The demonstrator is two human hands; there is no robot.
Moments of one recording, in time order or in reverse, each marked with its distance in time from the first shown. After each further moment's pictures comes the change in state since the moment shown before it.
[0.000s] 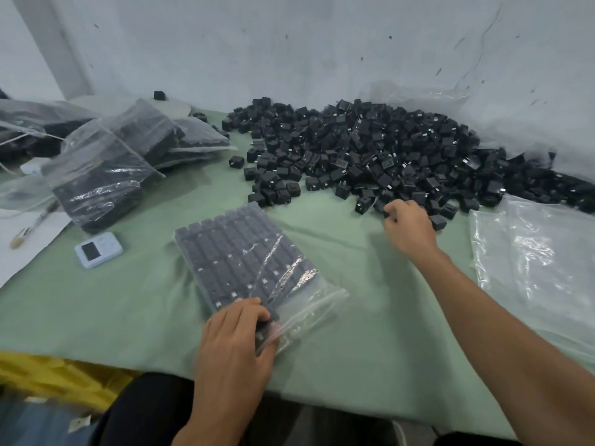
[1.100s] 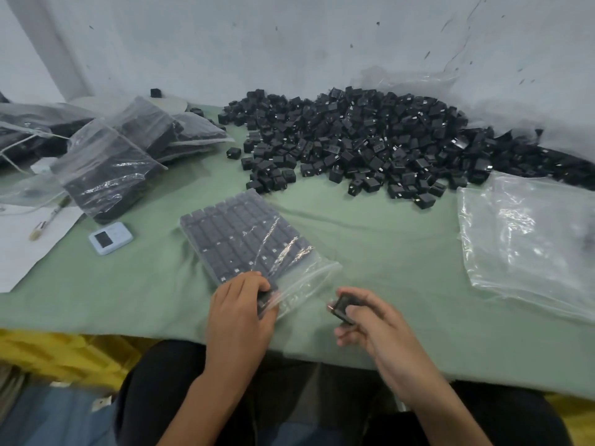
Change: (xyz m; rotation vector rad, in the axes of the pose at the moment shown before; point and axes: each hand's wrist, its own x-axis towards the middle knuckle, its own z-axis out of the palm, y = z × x) left_hand 0.000 0.001 -0.002 -0.008 -0.078 -0.037; right_hand -0.253 -0.049 -0.016 1.357 -0.387 0.325
